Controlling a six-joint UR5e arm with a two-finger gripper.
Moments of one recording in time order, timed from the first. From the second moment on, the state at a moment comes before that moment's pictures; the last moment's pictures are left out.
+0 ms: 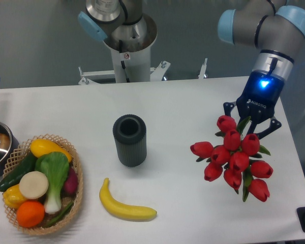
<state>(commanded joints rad) 2.91 -1.90 -1.59 -0.85 0.51 1.23</state>
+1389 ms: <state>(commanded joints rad) 2.82 -1.83 -1.80 -0.84 0.08 1.30</state>
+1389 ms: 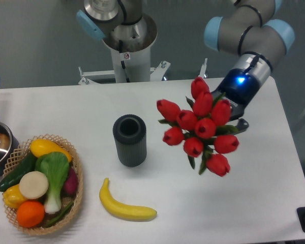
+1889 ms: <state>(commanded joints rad) 2.78 -1.69 -1.97 -0.84 0.07 1.30</state>
